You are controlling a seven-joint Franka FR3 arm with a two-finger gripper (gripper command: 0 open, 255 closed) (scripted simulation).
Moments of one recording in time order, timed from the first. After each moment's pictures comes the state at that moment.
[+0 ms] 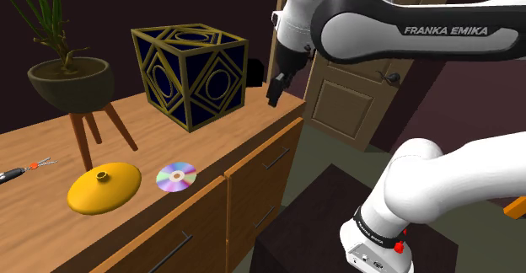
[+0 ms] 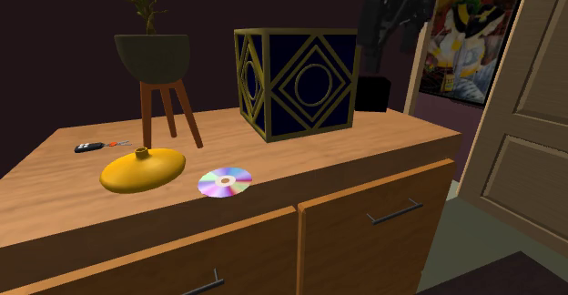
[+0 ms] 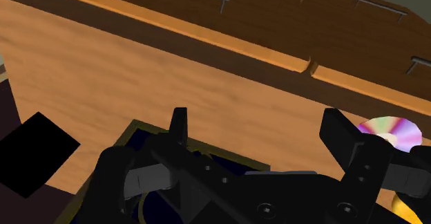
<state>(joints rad) 0.10 -0.74 0.24 -2.42 -0.08 1.89 -0.02</state>
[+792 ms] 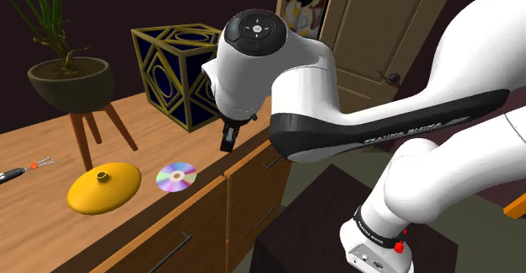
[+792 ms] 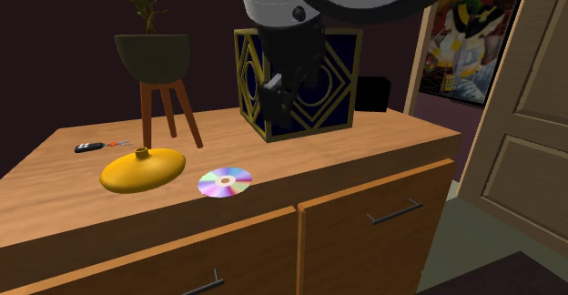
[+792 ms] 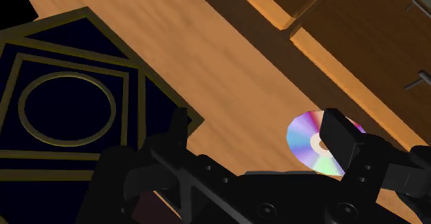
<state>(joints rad) 0.10 -0.51 0.62 -2.43 -0.33 2.17 0.16</state>
